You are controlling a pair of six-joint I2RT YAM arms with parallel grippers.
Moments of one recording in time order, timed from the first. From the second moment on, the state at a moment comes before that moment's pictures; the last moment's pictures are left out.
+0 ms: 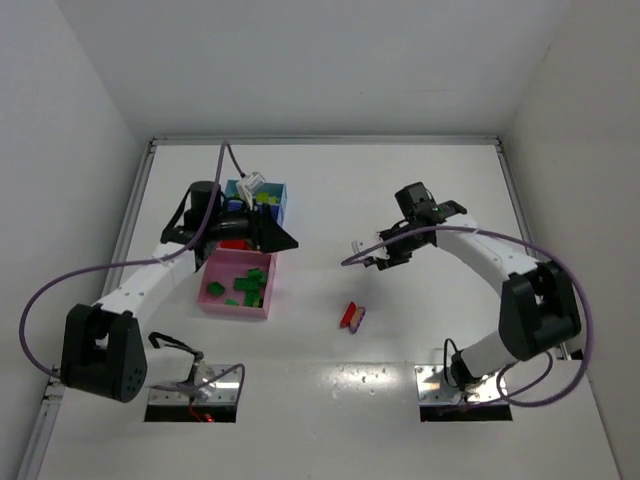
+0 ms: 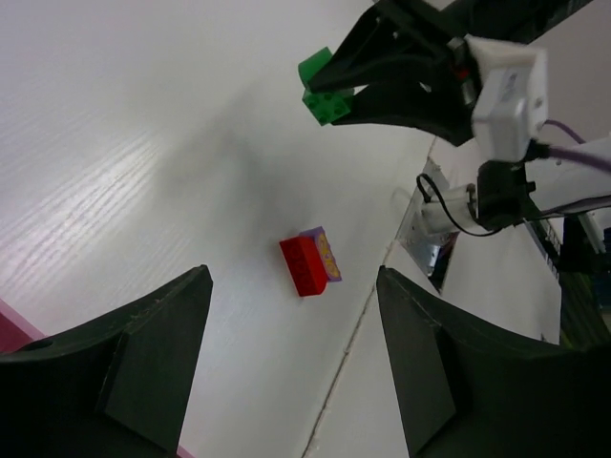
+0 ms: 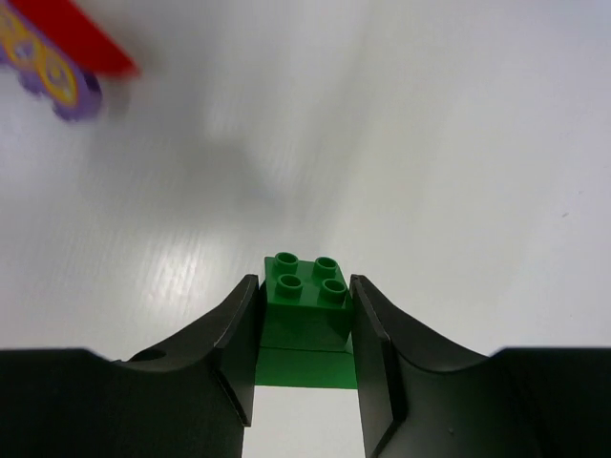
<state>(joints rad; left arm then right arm) -0.21 1.28 0.84 -0.08 0.93 -0.30 0.36 1.55 1.02 -0.73 -0.53 -1.59</state>
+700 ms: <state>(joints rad) -0.28 1.04 0.75 0.17 0.73 -0.46 0.42 1.57 1.17 0.01 -0.65 0.54</state>
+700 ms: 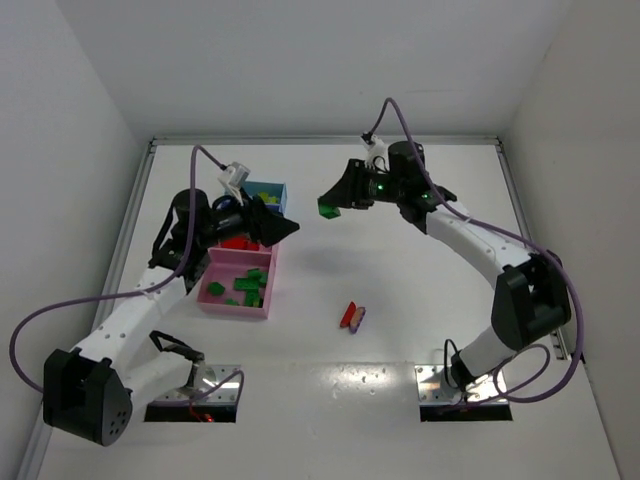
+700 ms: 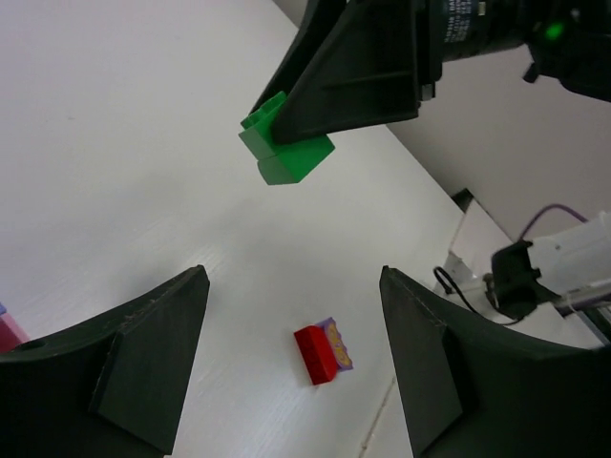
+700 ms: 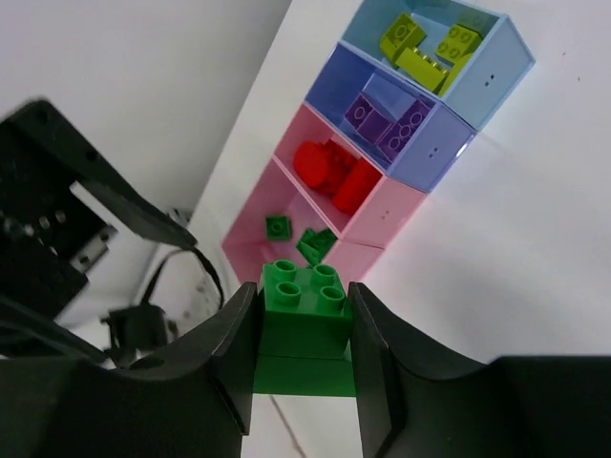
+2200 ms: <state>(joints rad) -0.39 1.31 0.97 0.08 0.41 -0.43 0.64 1.70 1.40 -0.13 -0.13 0.80</state>
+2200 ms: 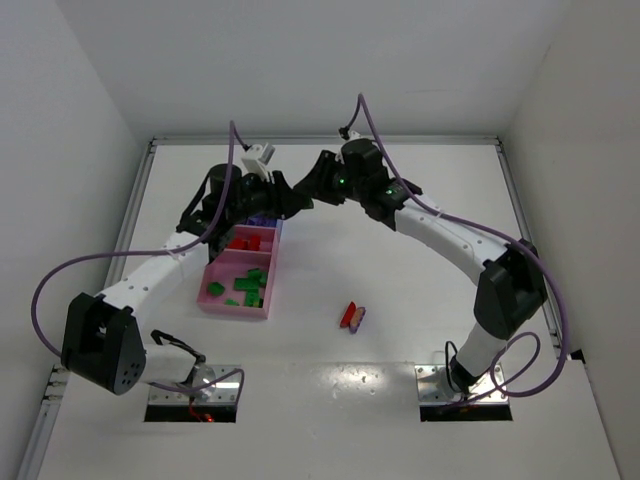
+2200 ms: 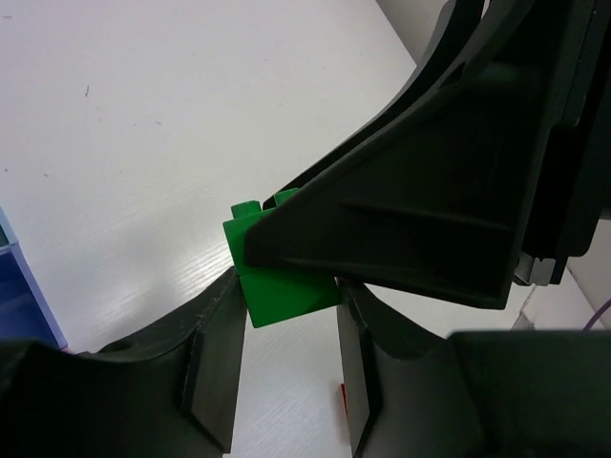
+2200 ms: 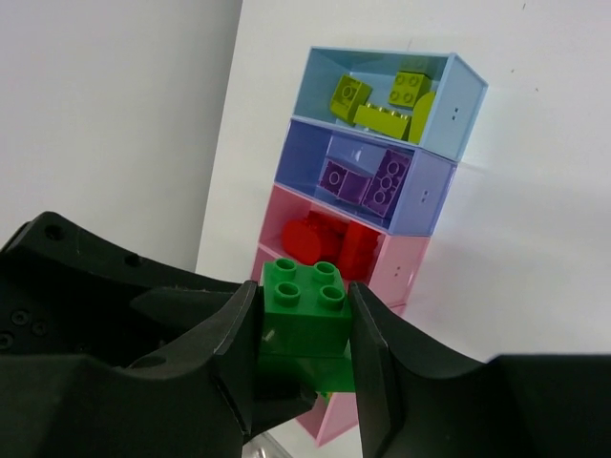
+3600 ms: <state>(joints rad) -0.35 0.99 1.09 -1.08 0.18 0.49 0.62 1.53 1.24 -0.10 -0.51 0.12</state>
